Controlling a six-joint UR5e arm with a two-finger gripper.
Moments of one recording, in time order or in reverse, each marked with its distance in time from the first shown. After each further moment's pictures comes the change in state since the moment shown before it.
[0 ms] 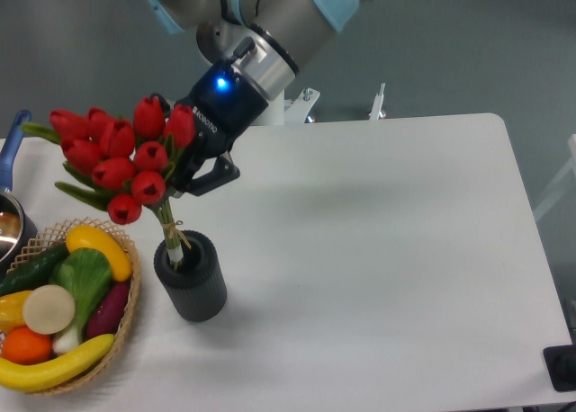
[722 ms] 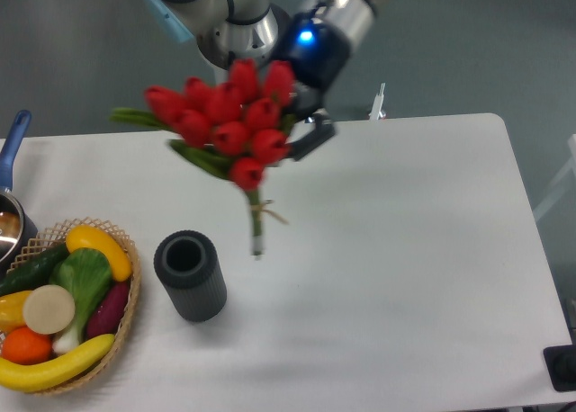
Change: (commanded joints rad) arm 0.304 -0.003 -0.021 0.006 -0.002 0.093
